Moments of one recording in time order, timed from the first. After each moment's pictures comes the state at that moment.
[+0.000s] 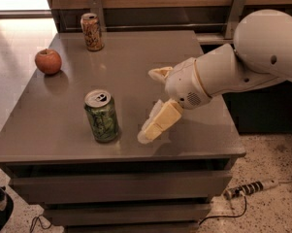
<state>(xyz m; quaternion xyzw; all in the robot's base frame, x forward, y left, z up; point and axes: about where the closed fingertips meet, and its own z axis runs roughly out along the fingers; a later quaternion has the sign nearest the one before) 0.480 -0.006 0.883 -0.60 0.67 0.26 0.36</state>
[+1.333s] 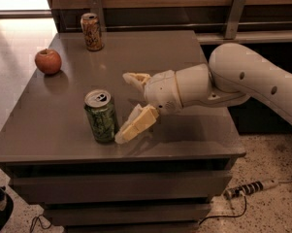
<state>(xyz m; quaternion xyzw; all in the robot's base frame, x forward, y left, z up) 0.492 0.054 0.870 -0.59 0.58 0.37 0.43</state>
